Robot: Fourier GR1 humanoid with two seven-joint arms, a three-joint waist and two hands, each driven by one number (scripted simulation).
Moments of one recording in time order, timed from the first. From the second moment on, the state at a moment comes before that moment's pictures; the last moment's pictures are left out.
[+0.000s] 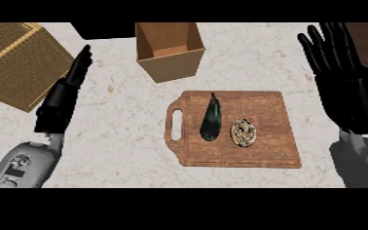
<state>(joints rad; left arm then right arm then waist) -0.26 0.44 -0.22 -1.52 0.04 0.23 0.01 -0.29 -0.36 0.05 -1.71 -0.47 0.06 -0.15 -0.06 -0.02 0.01</state>
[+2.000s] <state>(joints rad) 0.03 0.39 -0.15 -1.55 0.02 0.23 0.07 -0.47 -0.70 0.48 -1.53 0.32 0.58 -0.06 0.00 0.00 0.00</state>
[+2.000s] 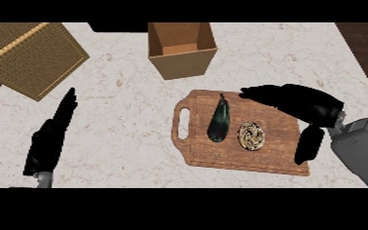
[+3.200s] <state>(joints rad) 0.00 0.29 -0.04 -1.52 -0.09 0.14 0.07 -0.31 -0.47 0.37 -1.50 0.73 0.61 -0.08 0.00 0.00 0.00</state>
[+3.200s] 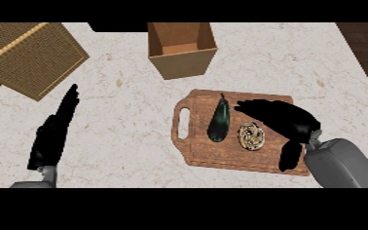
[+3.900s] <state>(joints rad) 0.00 0.24 0.00 -1.57 -0.15 0.09 0.12 -0.28 -0.36 0.31 -1.45 0.88 0.62 -0.14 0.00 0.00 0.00</state>
